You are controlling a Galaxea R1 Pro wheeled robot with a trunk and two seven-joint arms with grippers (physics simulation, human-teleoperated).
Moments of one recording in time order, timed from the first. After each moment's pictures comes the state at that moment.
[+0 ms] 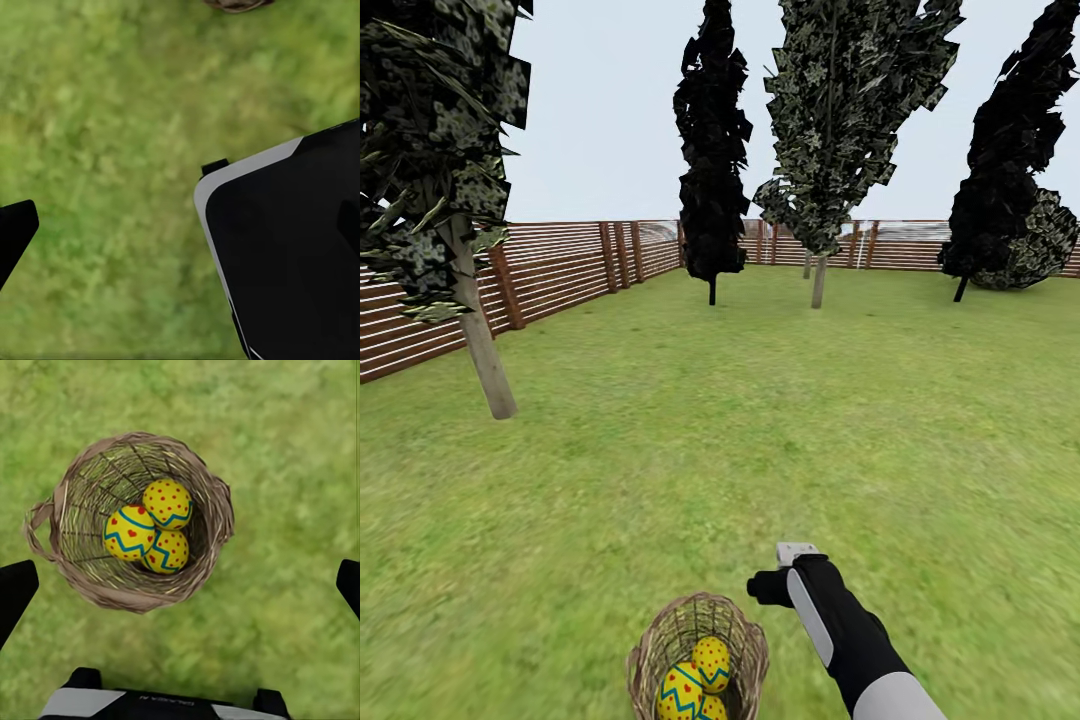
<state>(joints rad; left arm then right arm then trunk) -0.09 0.06 -0.36 -0.04 0.01 -0.33 0.08 -0.50 0.16 0.14 -0.88 -0.21 0.80 -0.17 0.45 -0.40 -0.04</state>
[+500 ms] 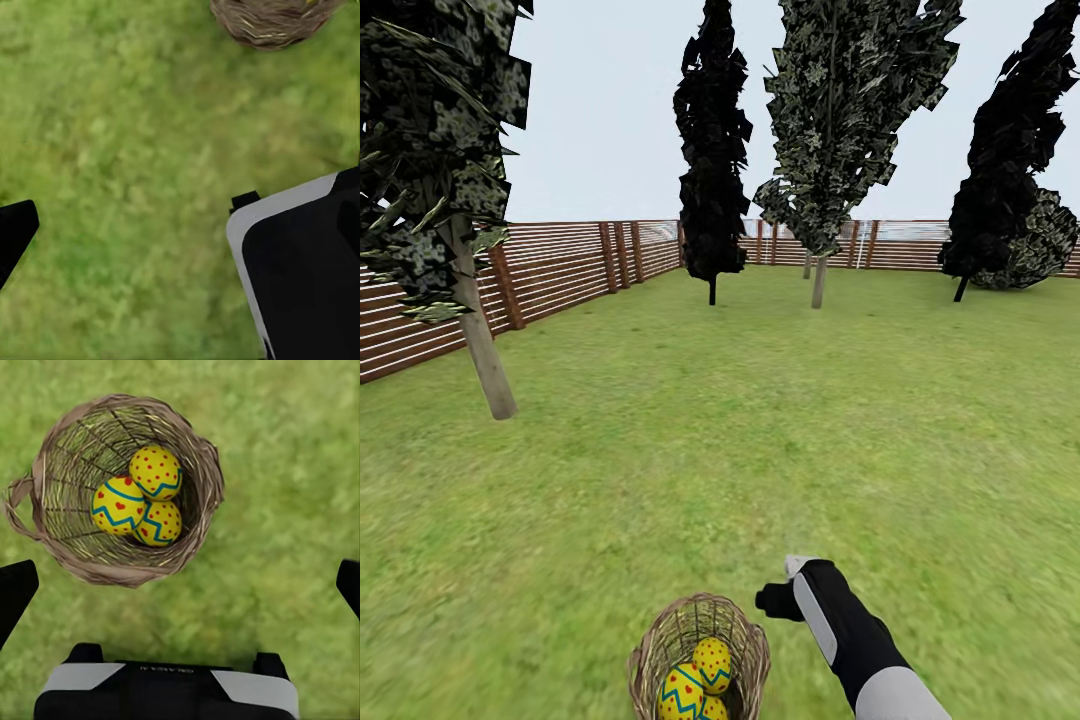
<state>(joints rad) -0.09 0.12 -0.36 -0.13 0.01 -0.33 0.07 -0.52 0.16 0.08 -0.77 -0.21 0.81 -0.17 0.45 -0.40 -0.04</state>
